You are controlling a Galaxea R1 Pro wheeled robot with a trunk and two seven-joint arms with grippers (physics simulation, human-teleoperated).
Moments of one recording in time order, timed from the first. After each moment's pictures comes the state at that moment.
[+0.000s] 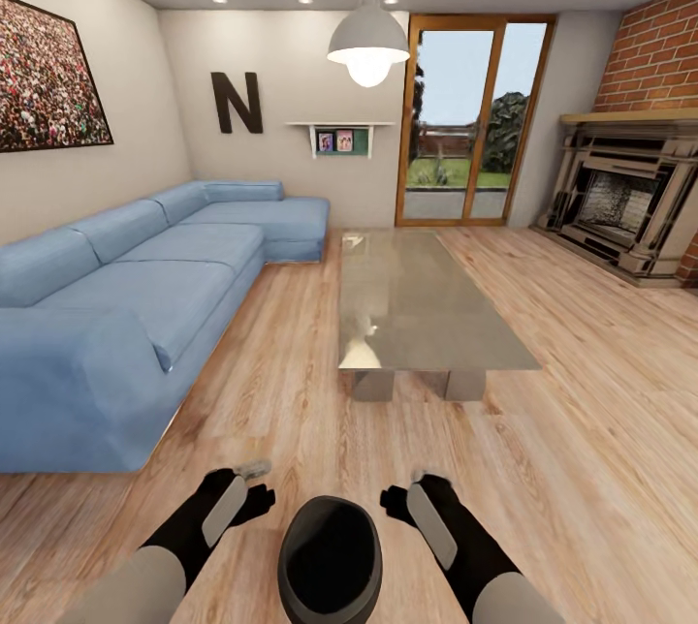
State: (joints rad) left arm -0.62 -0.02 -0.17 -0.54 0.58 0.58 0.38; right arm -0.53 0.16 0.22 -0.72 -0.58 0.58 -0.48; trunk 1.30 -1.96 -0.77
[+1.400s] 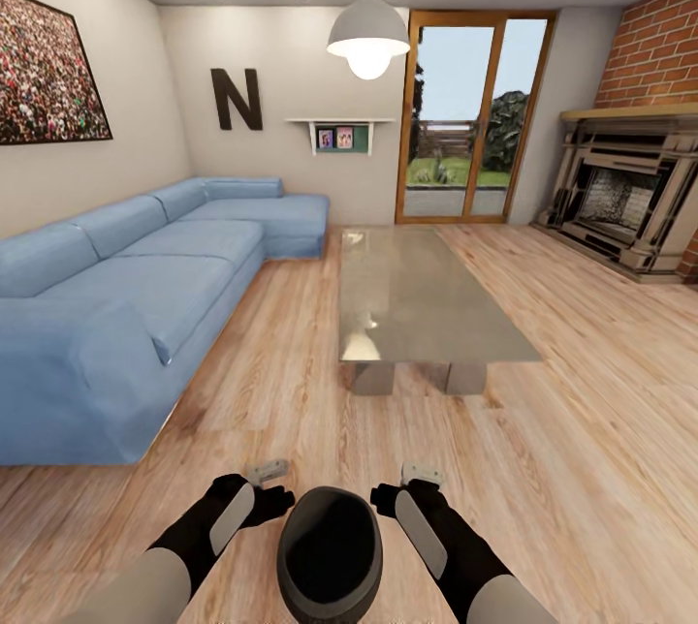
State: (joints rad) left arm -0.62 -0.03 -0.25 -0.51 0.58 0.55 0.20; right arm -0.53 0.16 0.31 -0.71 -0.58 0.50 -0.48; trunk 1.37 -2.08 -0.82
